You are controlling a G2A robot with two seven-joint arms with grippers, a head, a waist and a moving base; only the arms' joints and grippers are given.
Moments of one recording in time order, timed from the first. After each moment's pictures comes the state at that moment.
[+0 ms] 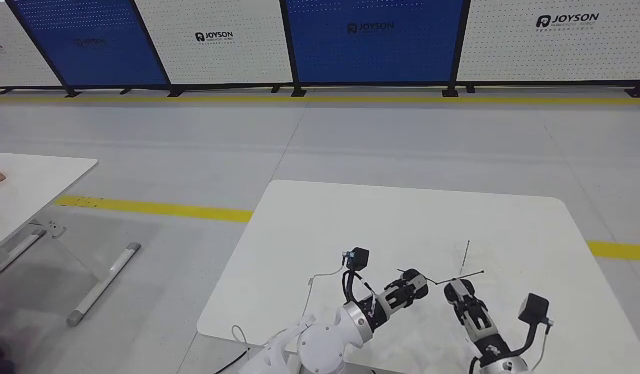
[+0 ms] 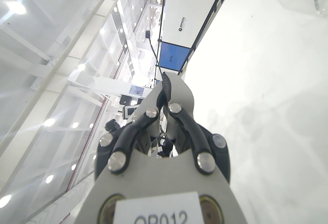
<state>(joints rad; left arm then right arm) 1.42 -1.28 -0.88 -1.71 0.09 -0.05 -0.12 -1.81 -1.26 1.34 -1.87 -0.01 -0.11 0.12</state>
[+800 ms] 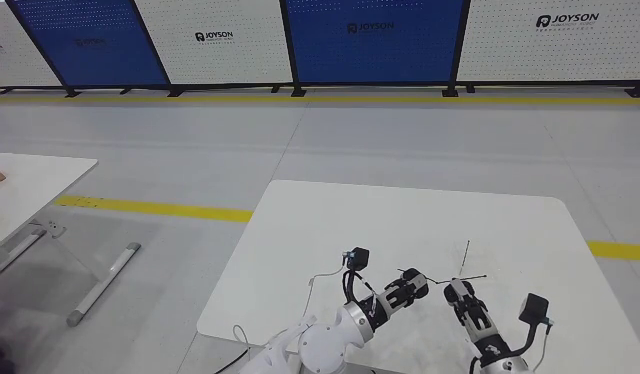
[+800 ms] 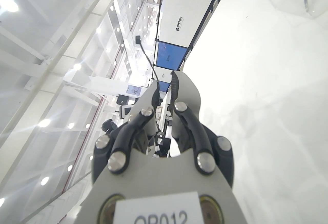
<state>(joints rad) 1.42 -1.28 -0.87 -1.71 0.08 -0.04 -0.11 -1.81 -1.26 1.35 -1.87 -0.02 -0.09 0.13</state>
